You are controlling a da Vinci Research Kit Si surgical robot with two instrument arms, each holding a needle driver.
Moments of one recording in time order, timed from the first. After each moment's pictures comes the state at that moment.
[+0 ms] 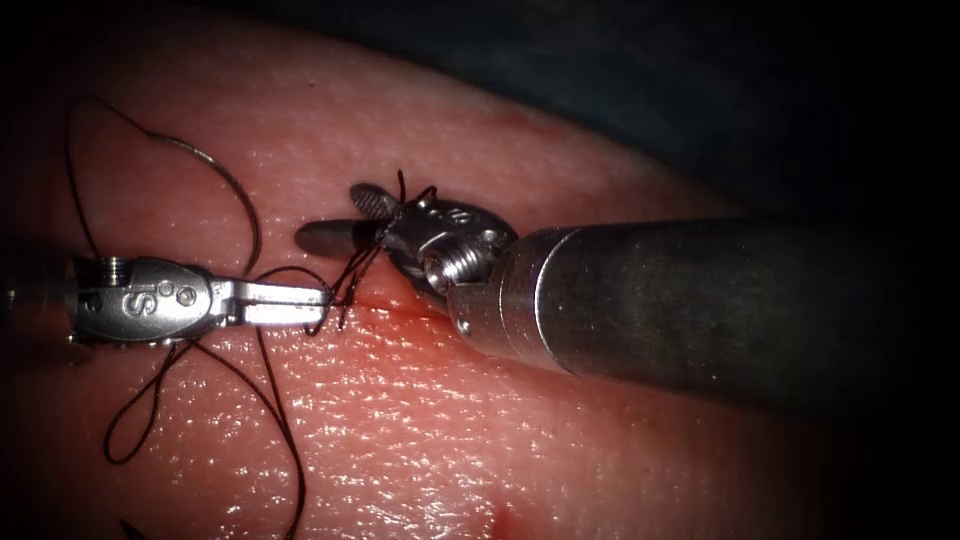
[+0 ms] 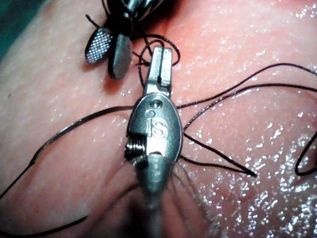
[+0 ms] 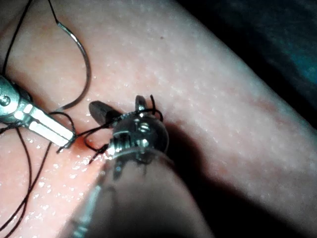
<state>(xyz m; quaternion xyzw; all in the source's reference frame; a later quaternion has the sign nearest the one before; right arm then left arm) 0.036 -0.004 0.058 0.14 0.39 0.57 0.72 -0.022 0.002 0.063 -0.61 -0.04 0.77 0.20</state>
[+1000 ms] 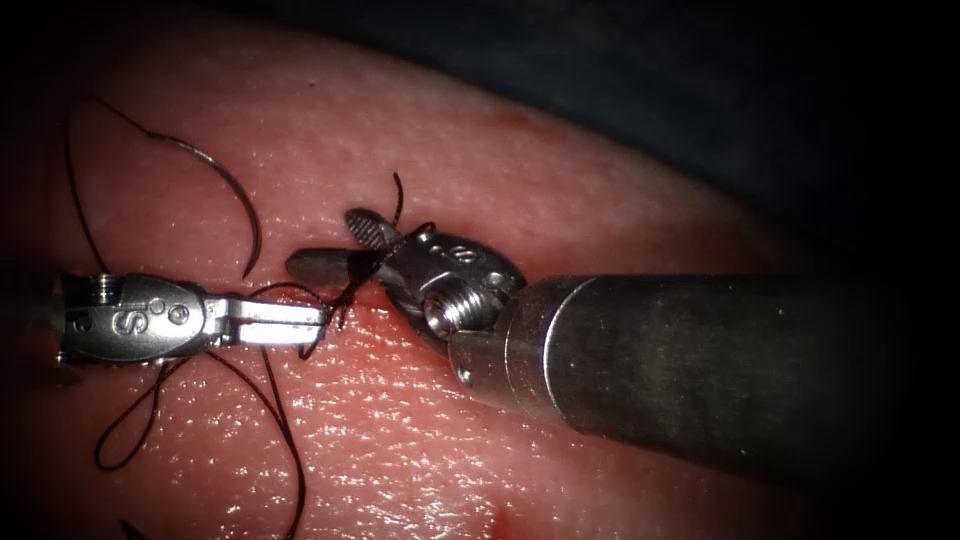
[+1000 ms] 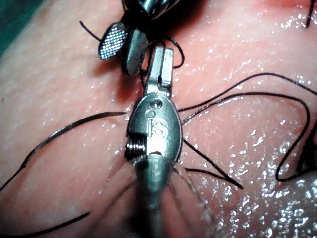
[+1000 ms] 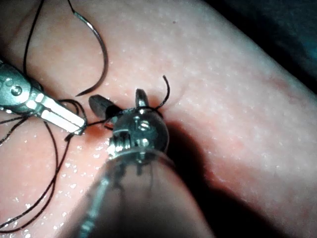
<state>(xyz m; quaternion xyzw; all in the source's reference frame) 0.035 -0.007 0.054 0.12 0.39 0.59 0.70 -0.022 0.002 0.061 -0.61 -0.05 0.76 0.20</state>
